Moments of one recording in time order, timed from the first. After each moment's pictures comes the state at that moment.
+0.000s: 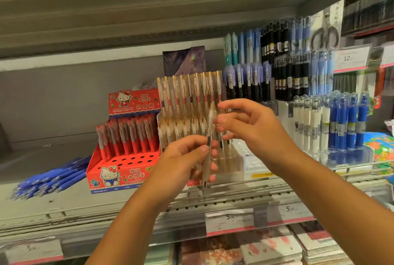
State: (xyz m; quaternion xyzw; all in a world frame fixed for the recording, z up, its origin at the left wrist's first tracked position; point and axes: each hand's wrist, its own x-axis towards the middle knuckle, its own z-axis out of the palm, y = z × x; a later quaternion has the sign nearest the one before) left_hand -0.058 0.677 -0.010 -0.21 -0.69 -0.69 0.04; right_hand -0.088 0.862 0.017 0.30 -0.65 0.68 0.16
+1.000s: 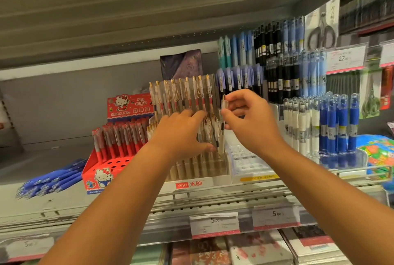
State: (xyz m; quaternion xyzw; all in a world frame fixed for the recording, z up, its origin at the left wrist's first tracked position) left_hand -0.120 0.705 0.042 -0.13 -0.95 0.11 0.25; right_hand -0.123 0.883 0.023 0.24 -0.70 0.58 0.34
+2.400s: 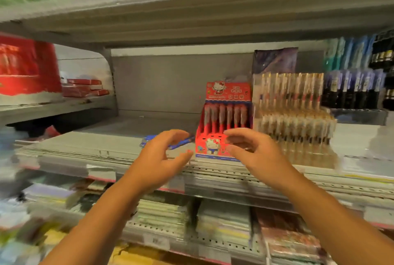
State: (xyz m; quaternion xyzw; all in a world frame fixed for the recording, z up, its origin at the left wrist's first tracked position) left_hand 0.065 0.463 -0.023 -0.06 -0.89 -0.33 0.32; right_hand -0.020 0.687 -0.015 0.39 -0.73 0.55 0.11
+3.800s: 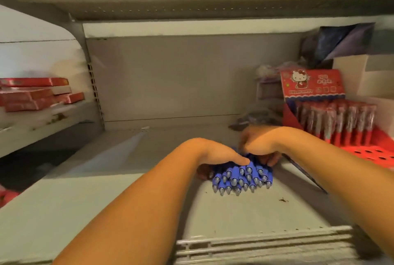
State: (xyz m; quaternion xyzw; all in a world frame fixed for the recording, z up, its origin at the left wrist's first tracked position) left_hand -0.174 0.244 -0.004 -0.06 -0.92 -0.28 -0.26; right_hand -0.184 0.391 0.014 0.04 -0.98 0.15 -0.12
